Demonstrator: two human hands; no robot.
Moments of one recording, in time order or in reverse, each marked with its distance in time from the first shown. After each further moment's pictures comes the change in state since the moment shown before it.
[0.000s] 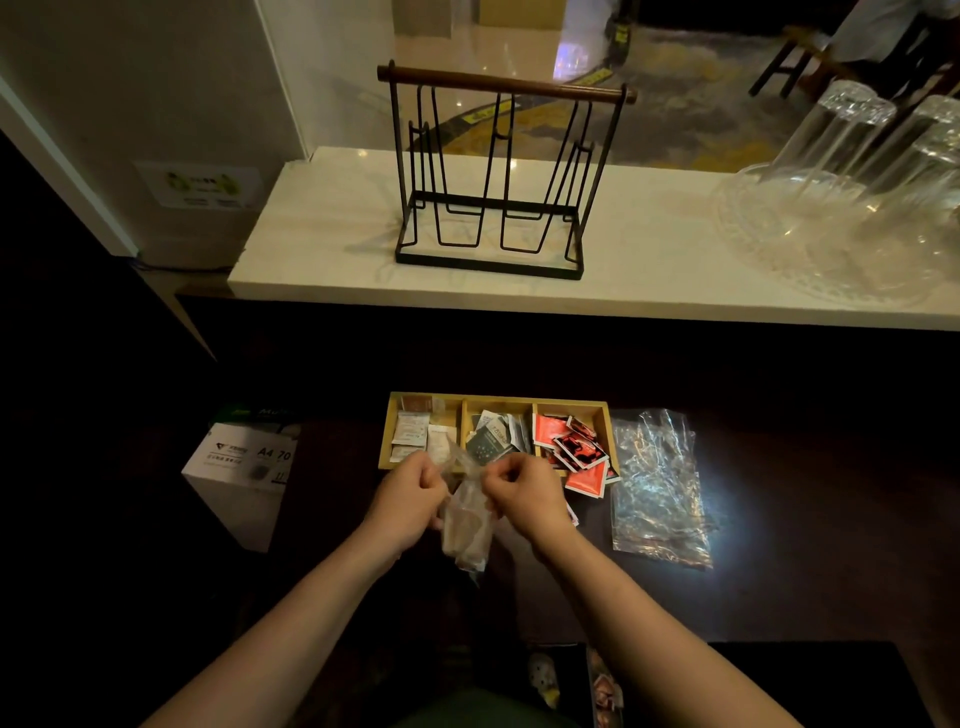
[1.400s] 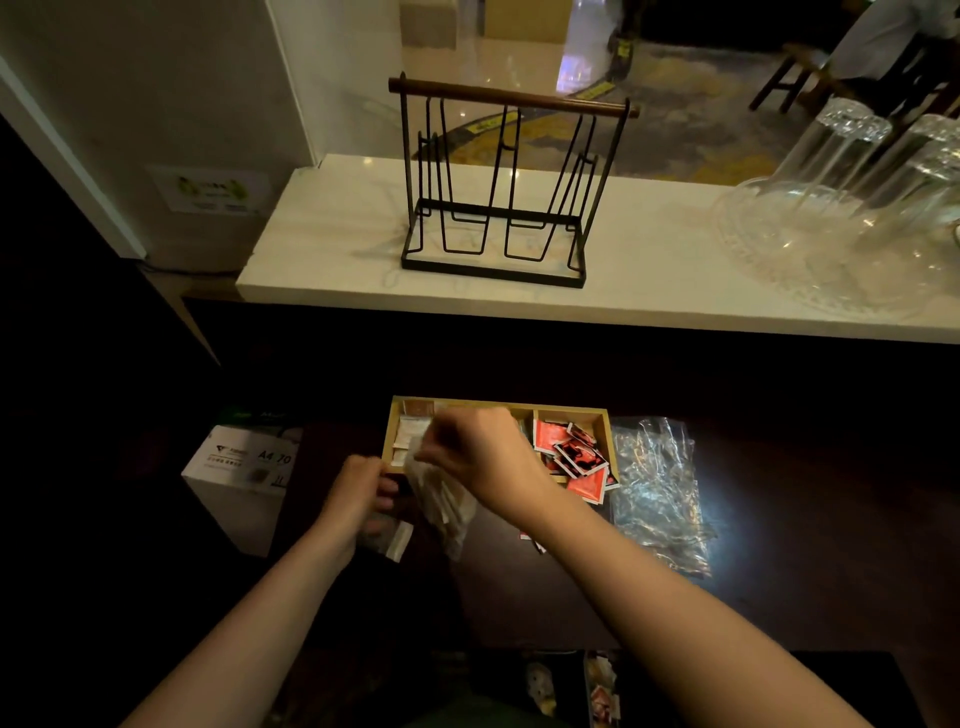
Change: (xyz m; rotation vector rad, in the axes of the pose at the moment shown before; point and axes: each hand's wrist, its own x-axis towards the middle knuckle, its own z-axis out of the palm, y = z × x) left_hand 0.014 -0.024 -0.036 -0.360 0.112 -0.303; right_hand -0.005 -0.076 0.004 -0.541 -0.070 -0.753
